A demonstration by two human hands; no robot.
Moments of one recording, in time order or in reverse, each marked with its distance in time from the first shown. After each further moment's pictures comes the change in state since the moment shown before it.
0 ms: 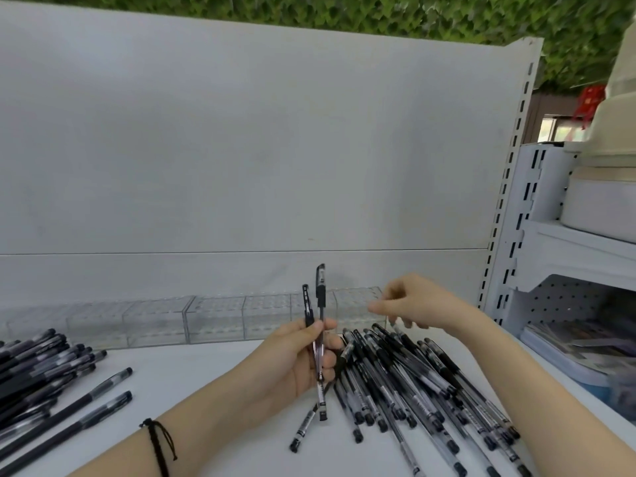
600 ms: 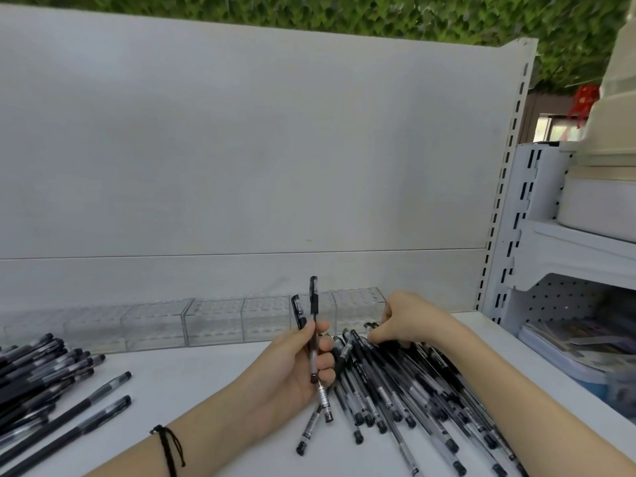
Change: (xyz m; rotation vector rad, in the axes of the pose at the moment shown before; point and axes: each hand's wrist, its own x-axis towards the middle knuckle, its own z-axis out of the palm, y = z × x) left_hand 0.002 -0.008 0.000 -0.231 0.036 -0.068; right_hand 0.012 0.005 0.022 -0.294 -0.045 0.146
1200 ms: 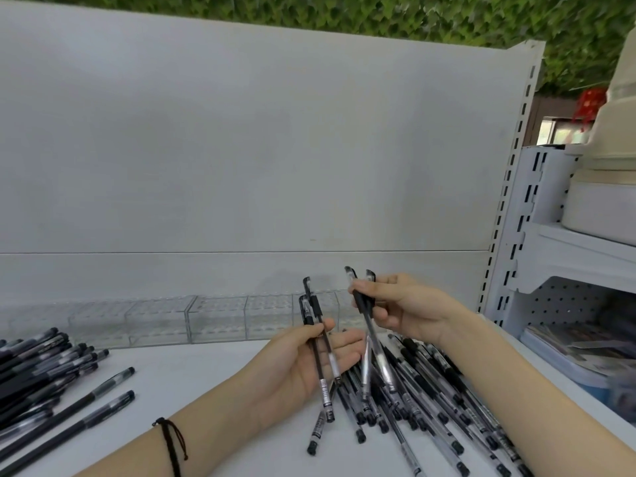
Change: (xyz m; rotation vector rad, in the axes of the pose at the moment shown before) left_hand -0.008 0.007 0.011 0.004 -0.033 -0.019; right_hand -0.021 -0.021 -0.014 1.276 -0.314 -0.204
